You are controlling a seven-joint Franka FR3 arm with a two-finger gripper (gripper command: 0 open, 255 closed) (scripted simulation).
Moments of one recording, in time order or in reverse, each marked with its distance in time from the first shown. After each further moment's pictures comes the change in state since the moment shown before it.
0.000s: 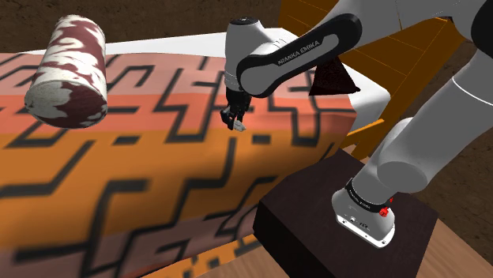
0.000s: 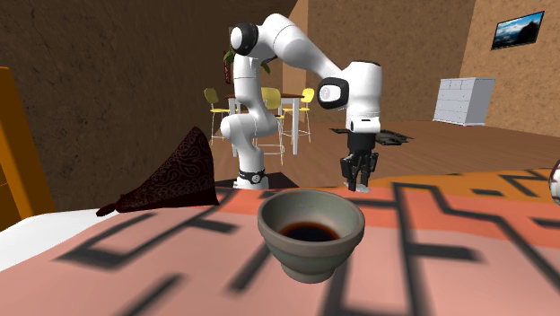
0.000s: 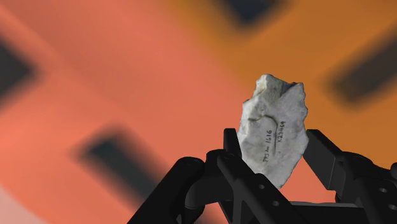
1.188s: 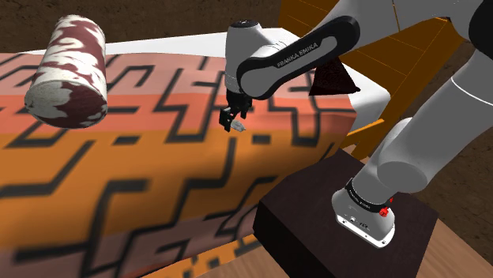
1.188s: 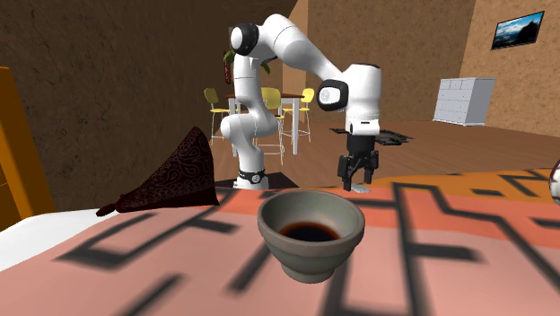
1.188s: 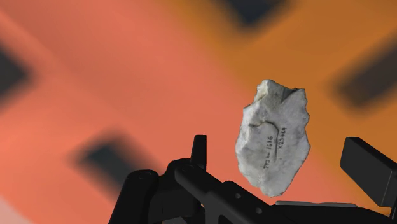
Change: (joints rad) arm -0.001 0.008 0.000 -0.008 -0.003 0.013 0.001
